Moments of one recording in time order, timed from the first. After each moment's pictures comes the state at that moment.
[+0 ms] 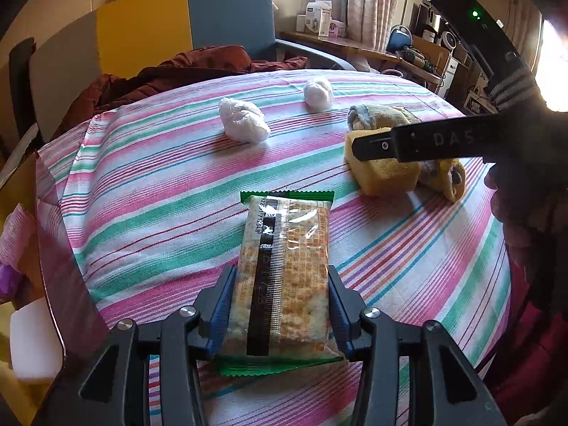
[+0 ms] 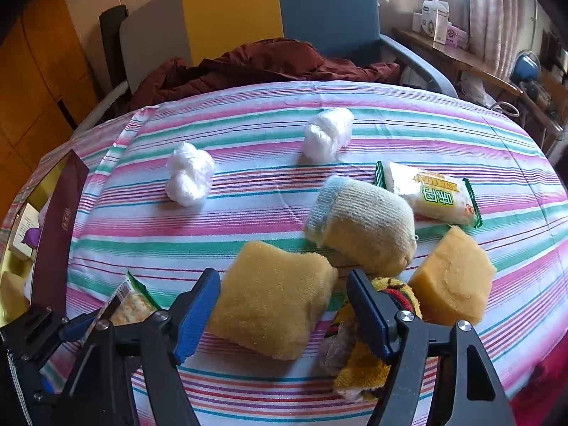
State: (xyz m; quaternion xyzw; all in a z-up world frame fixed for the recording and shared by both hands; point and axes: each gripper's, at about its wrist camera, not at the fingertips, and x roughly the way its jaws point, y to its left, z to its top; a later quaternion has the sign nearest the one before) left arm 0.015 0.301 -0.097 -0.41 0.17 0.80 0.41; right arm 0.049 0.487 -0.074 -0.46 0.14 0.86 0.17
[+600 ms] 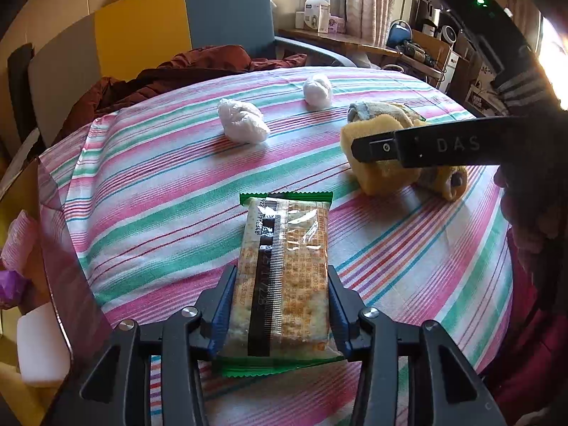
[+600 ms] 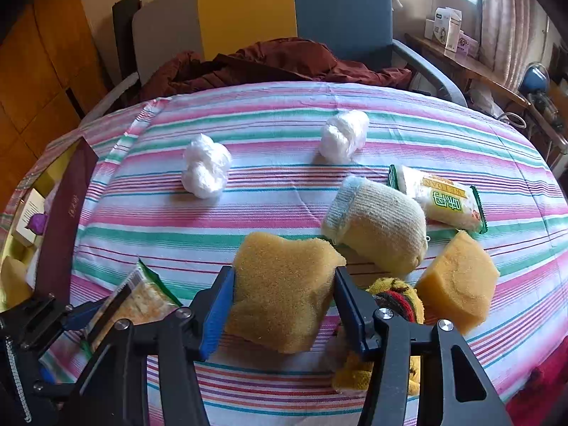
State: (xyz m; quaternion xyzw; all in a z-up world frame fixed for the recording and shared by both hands) left arm 0.015 0.303 -0.093 -0.42 0.18 0.79 0.40; right arm 0.047 0.476 -0.070 -0.46 0.13 0.87 0.15
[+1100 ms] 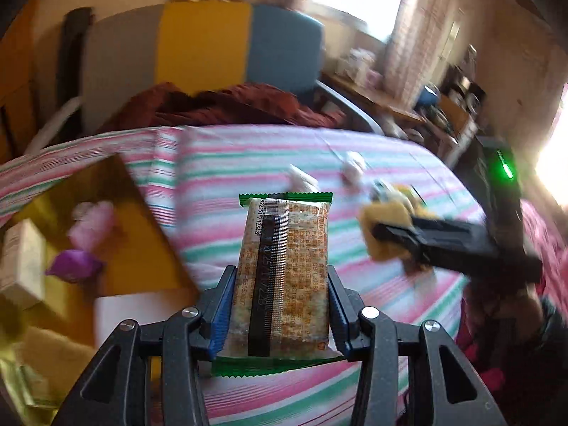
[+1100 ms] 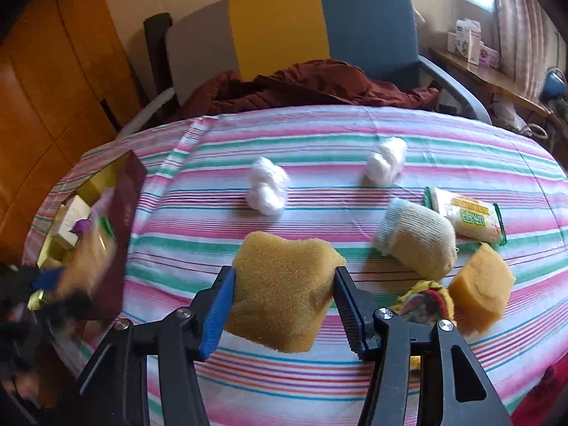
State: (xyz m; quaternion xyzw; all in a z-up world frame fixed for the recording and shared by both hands) left arm -0.015 0.210 -0.005 -0.41 0.05 0.83 0.36; right arm 0.055 0.441 -0.039 -0.42 0.14 0.89 0.09
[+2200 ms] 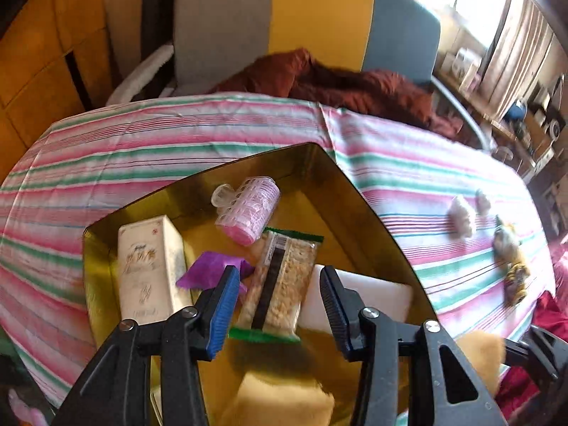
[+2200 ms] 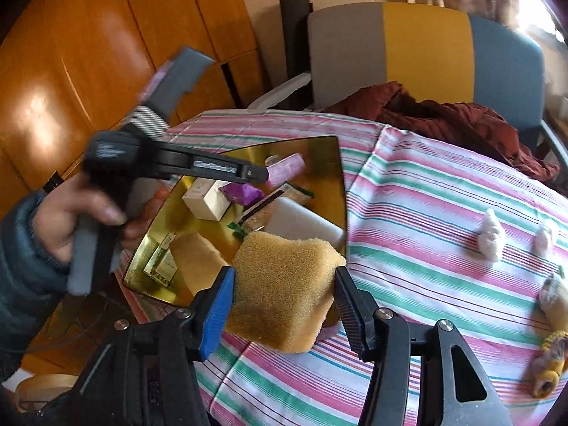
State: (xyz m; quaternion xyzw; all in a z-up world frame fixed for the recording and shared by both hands) left arm -0.150 0.100 -0.013 -0.50 0.06 0.84 0.21; right arm 0.005 0.242 -0.004 -0.41 0.07 0.90 -0.11
